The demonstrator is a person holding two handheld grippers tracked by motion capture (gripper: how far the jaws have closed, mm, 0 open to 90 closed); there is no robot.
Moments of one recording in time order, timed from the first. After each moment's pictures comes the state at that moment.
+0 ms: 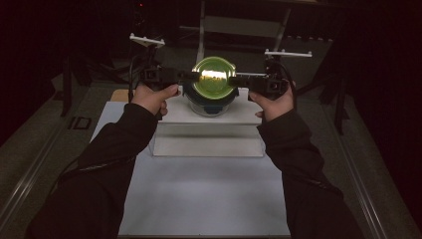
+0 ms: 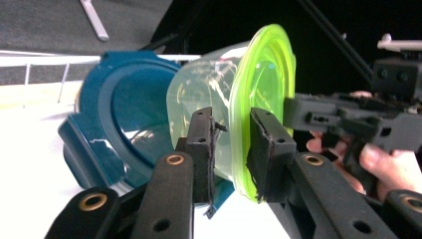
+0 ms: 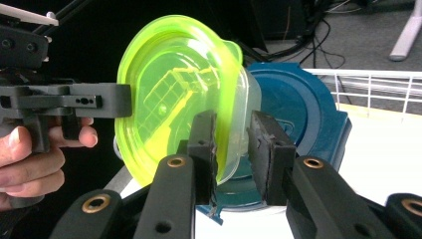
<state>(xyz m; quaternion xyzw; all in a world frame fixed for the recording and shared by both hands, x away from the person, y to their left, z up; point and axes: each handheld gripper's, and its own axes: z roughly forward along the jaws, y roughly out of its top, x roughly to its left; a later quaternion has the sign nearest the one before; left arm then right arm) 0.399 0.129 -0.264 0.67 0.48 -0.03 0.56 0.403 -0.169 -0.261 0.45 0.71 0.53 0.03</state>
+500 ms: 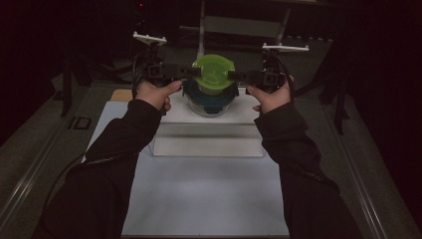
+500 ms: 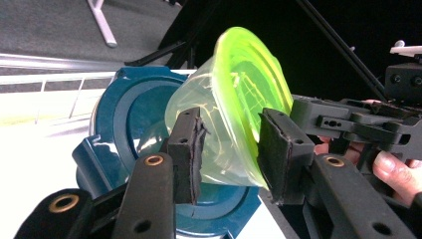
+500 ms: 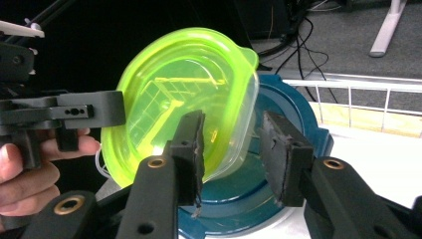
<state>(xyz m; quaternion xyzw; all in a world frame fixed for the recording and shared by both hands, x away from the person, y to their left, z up) 0.415 0.126 -0.269 0.66 0.50 -0.03 0.56 0.419 -0.164 -0.258 0.48 0.71 0.52 0.04</state>
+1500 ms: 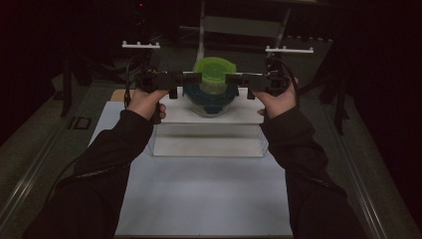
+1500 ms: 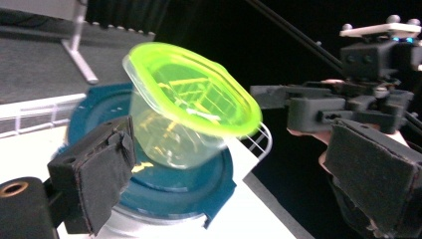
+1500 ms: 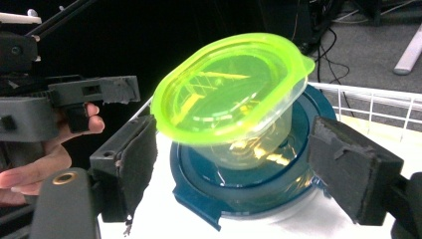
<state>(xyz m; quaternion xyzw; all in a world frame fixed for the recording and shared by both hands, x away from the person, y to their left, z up) 0.376 0.135 -0.270 0.67 0.41 0.02 0.62 0.404 -0.172 -0.256 0.42 0.73 0.54 0.04</state>
